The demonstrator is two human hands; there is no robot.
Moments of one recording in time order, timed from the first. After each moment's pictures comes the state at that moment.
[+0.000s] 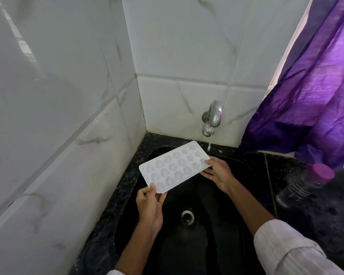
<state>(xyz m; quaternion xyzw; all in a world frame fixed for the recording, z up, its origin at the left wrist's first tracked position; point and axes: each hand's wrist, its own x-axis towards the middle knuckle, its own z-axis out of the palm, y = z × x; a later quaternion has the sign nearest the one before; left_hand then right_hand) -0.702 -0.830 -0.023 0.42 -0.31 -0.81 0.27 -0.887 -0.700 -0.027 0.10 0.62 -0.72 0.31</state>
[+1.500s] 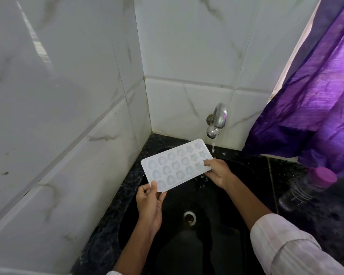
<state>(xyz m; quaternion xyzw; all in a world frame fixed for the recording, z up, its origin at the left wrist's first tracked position) -0.689 -0.836 -0.019 0.40 -0.33 -0.81 0.28 -0.890 -0.721 -0.026 0.10 0.61 -0.72 0.32</state>
